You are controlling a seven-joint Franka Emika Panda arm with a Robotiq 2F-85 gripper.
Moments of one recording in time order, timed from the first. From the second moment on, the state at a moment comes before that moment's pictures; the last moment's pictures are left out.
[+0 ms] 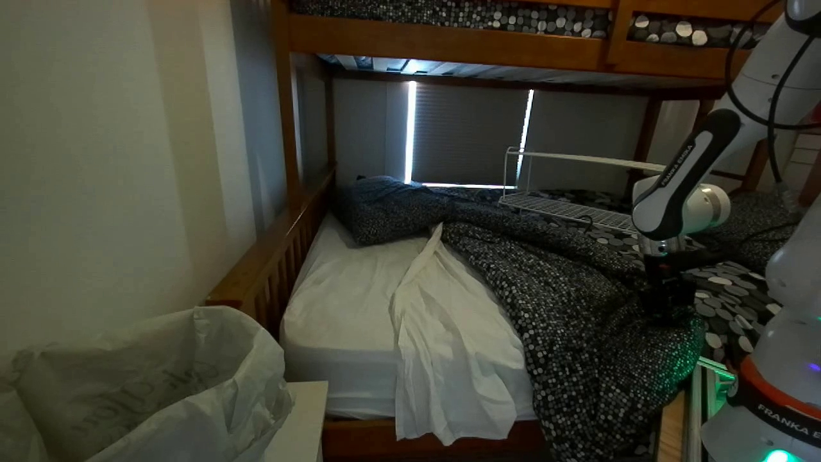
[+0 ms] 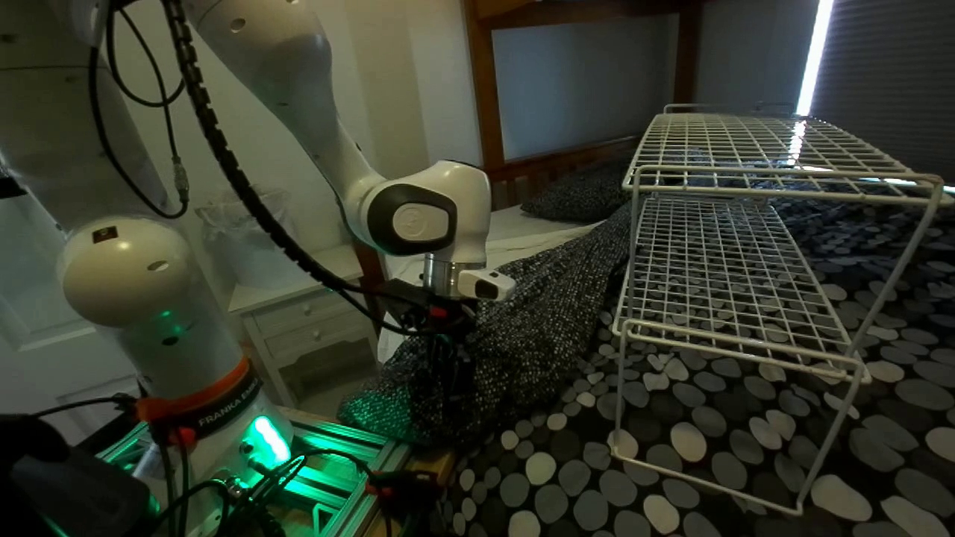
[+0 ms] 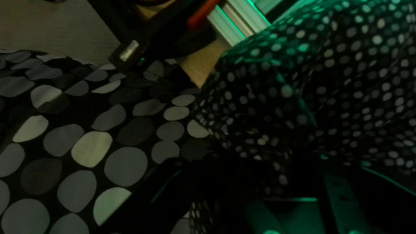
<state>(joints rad) -0.51 0.01 -0.48 -2.75 -0.38 2.46 0.04</state>
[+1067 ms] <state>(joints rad) -0.39 -0.41 -0.22 -2.74 -0.41 2.42 0.03</state>
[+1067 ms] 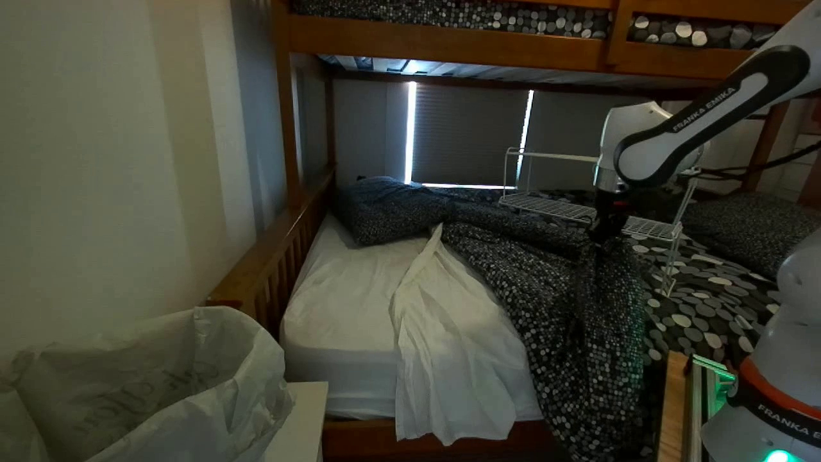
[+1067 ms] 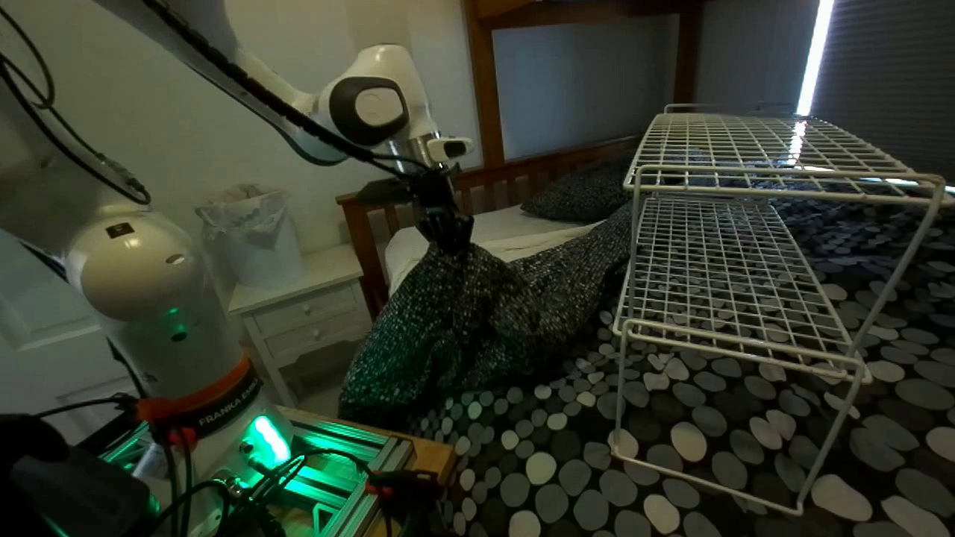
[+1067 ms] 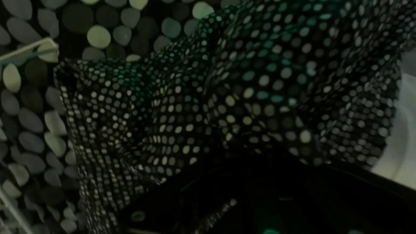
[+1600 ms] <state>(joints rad) -0.14 -0.61 0.10 -2.70 -0.40 2.41 0.10</state>
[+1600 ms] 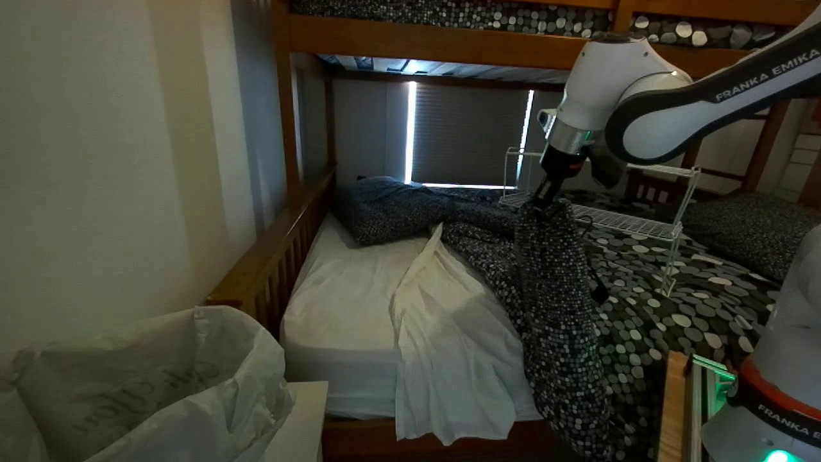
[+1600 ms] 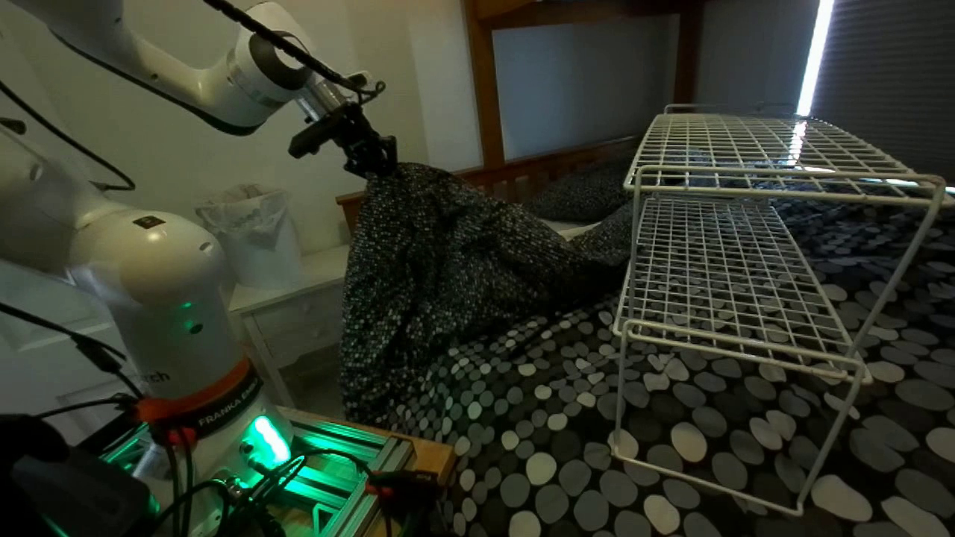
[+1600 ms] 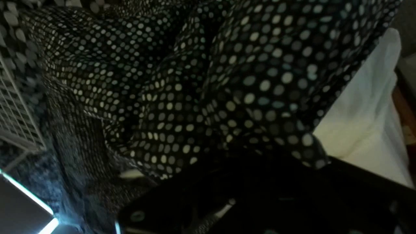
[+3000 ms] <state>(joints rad) -0.04 -0.25 0.29 -2.28 -0.62 2.48 0.07</state>
